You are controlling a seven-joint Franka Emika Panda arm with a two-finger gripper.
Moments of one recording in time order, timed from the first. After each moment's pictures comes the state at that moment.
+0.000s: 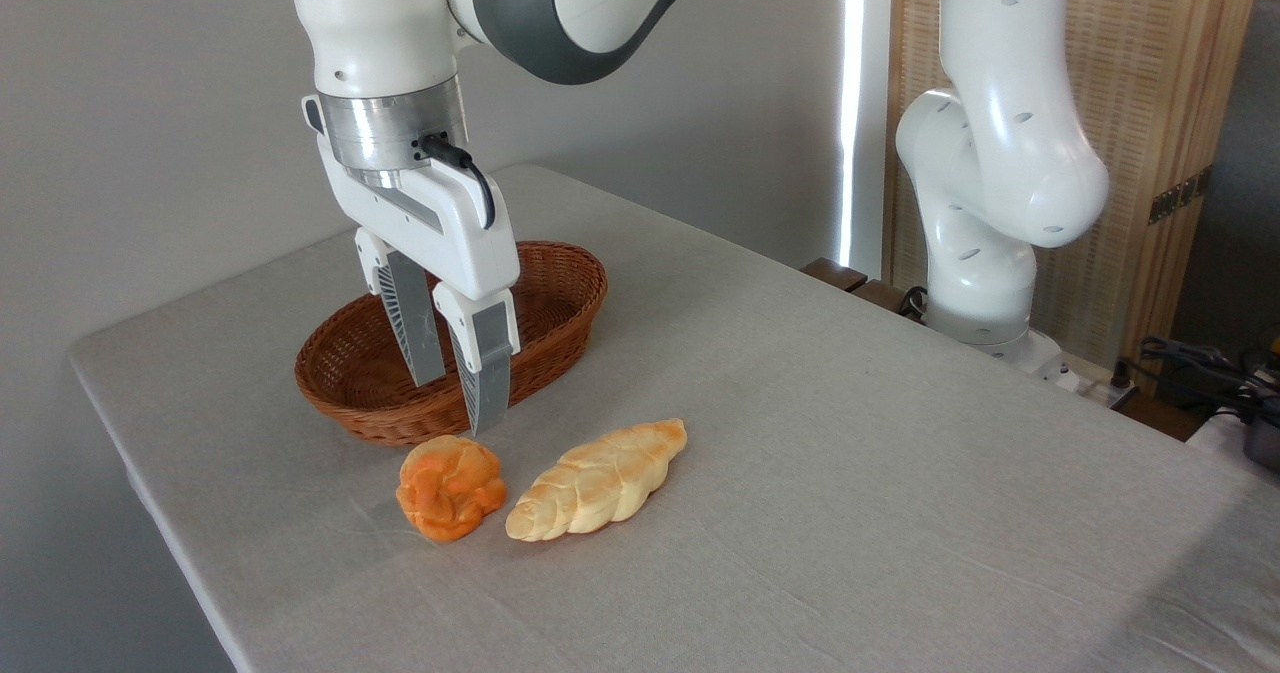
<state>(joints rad) -0.33 0.07 0.21 -1.74 -0.03 1.87 0.66</state>
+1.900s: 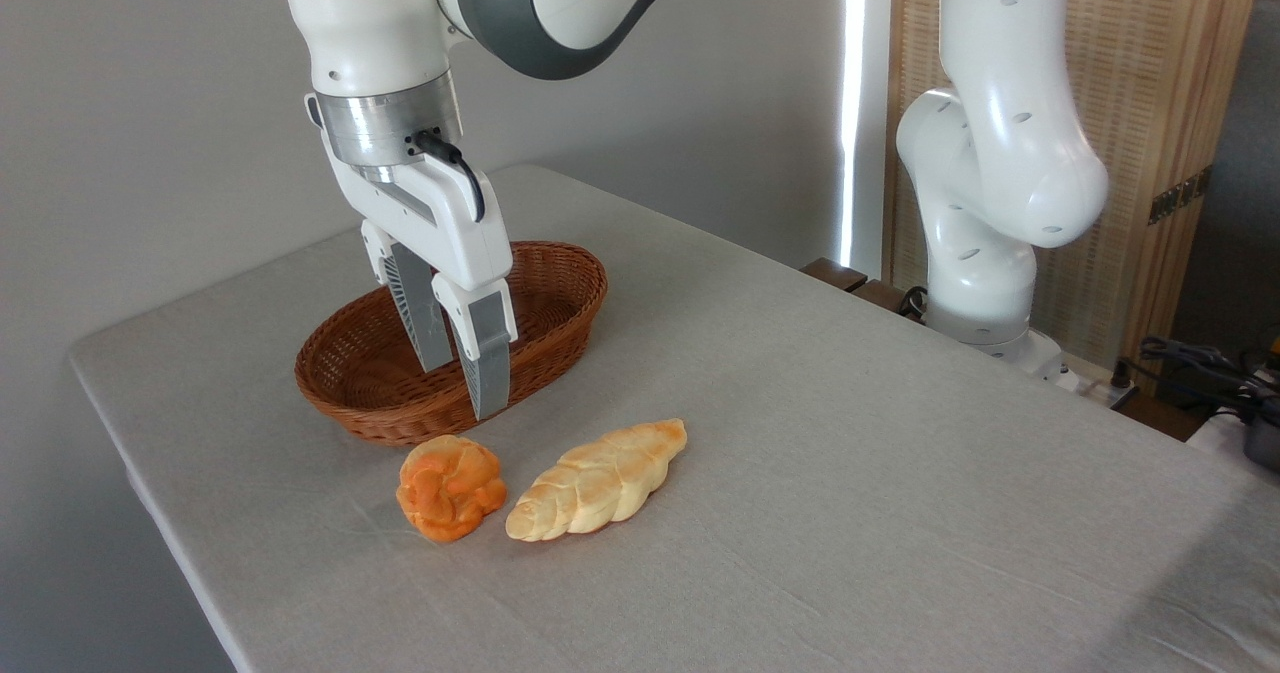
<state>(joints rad) -0.34 0.07 0.19 -1.74 -0.03 1.84 0.66</state>
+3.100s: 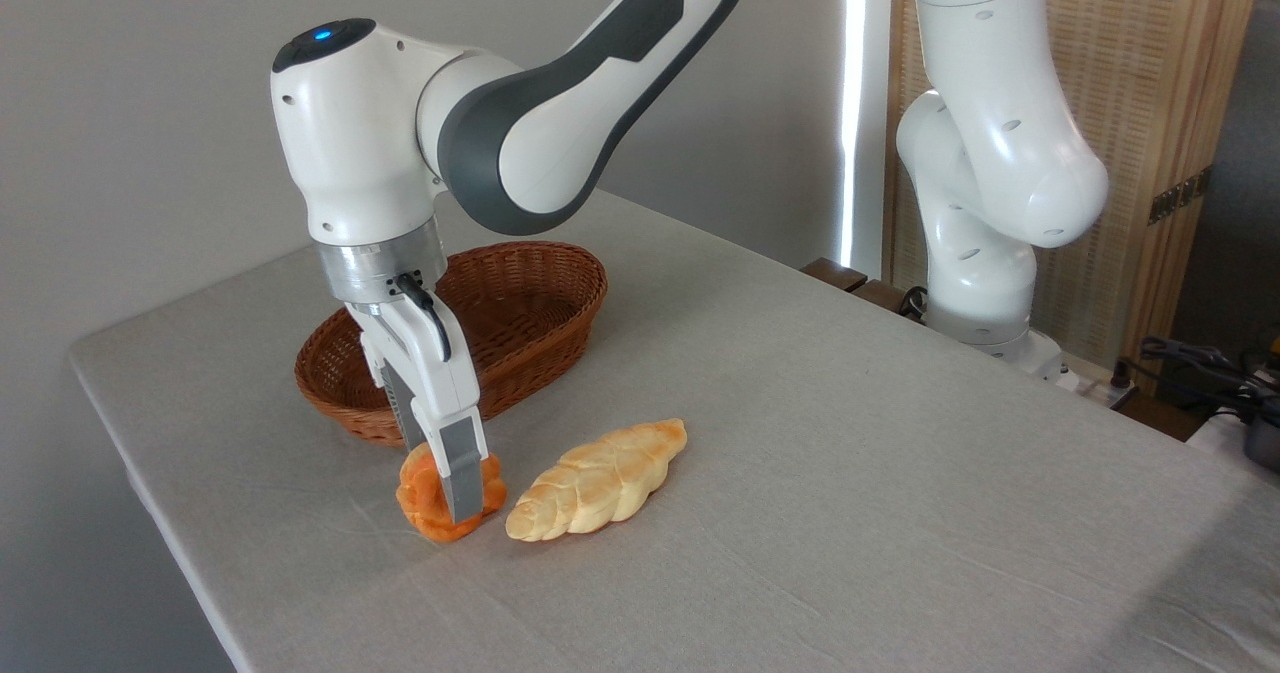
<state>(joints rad) -0.34 0.21 0.16 -1.82 -0.03 2.07 0.73</state>
